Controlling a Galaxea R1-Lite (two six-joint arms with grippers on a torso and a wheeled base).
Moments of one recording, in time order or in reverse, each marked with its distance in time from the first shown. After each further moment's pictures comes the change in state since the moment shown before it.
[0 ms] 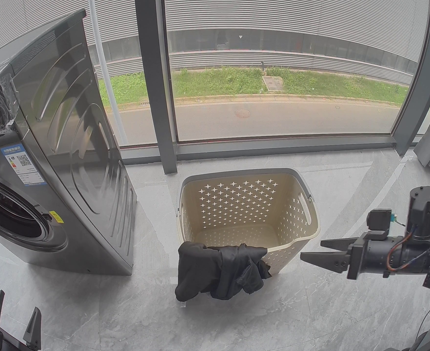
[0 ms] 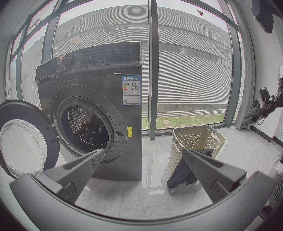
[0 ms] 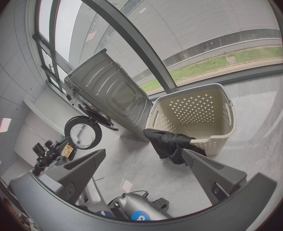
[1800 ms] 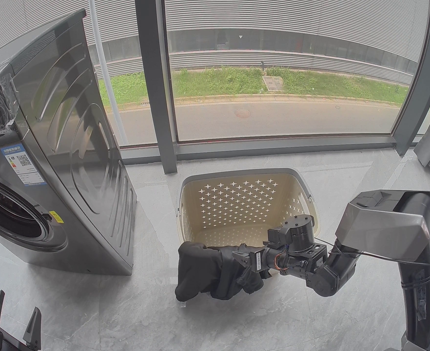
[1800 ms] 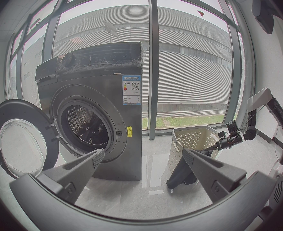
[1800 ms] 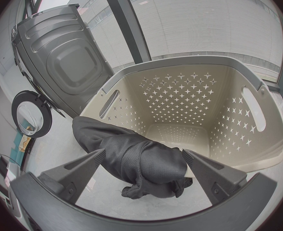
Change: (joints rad) left arm -0.001 0.000 0.000 0.000 0.000 -0.005; right arm 0.122 0.915 -0.522 -0.279 -0.393 -0.150
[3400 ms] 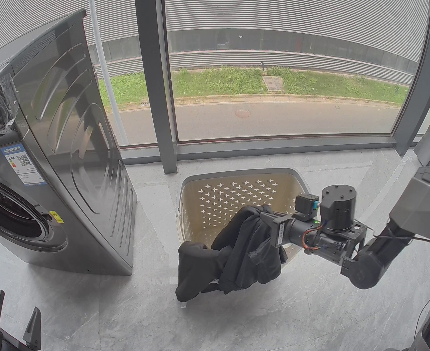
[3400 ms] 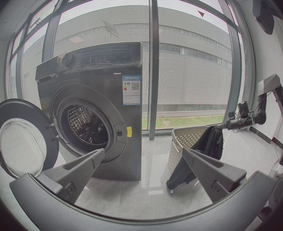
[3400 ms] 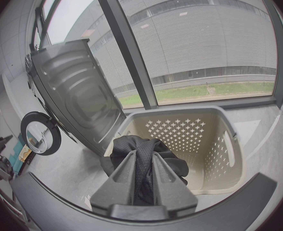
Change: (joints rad) left arm 0.000 0.000 0.000 -0.001 -0.001 -0.004; right arm -0.008 -0.326 0.176 -0.081 -0.012 0.015
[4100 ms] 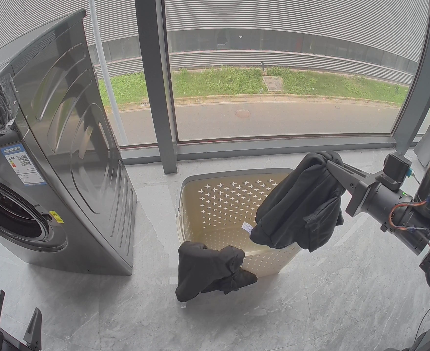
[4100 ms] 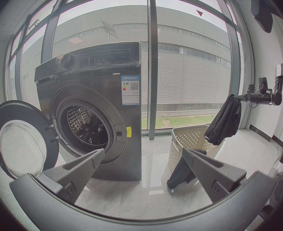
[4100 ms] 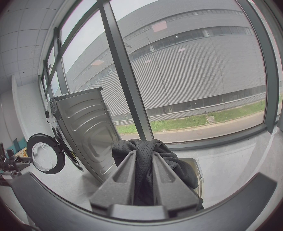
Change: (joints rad) left arm -0.001 0.000 0.000 0.001 -0.004 0.013; right arm -0.088 -0.534 0.252 -0.055 0.027 -0.049
